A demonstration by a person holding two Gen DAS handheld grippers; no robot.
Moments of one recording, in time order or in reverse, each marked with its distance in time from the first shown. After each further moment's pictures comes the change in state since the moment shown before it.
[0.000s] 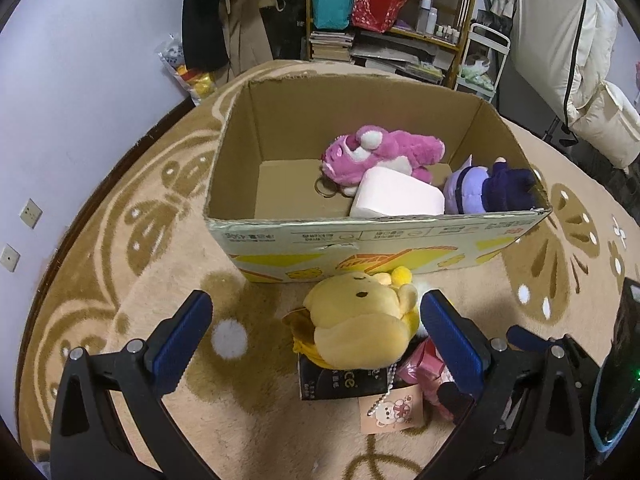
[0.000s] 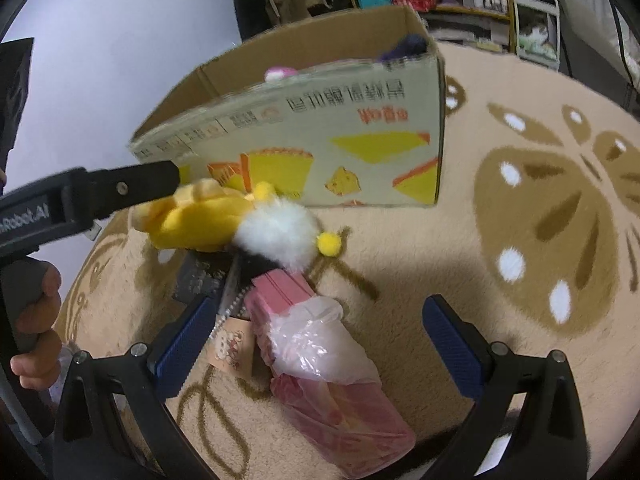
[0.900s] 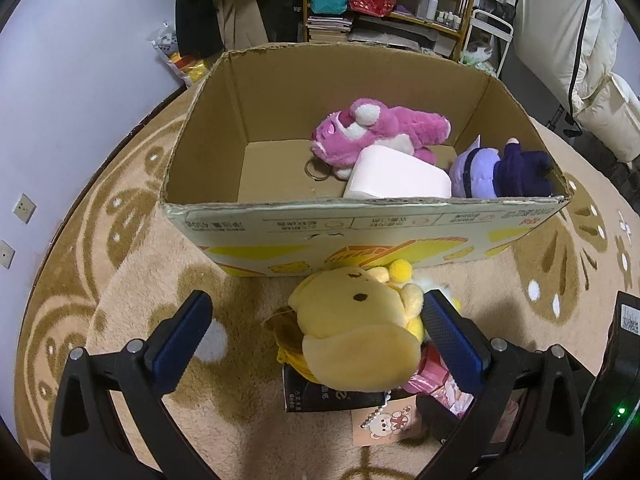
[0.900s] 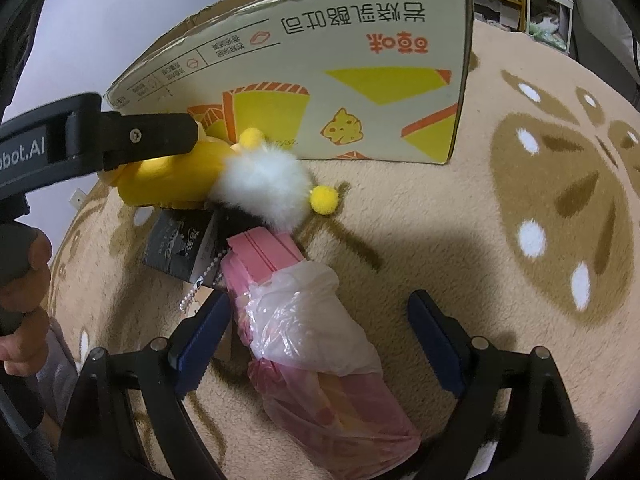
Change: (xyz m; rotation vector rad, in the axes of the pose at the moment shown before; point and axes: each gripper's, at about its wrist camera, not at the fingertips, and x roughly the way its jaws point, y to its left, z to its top) left arm 0.027 -0.008 -0.003 0.010 0.043 -0.001; right arm 0.033 0.007 -0.015 -0.046 0.101 -0.033
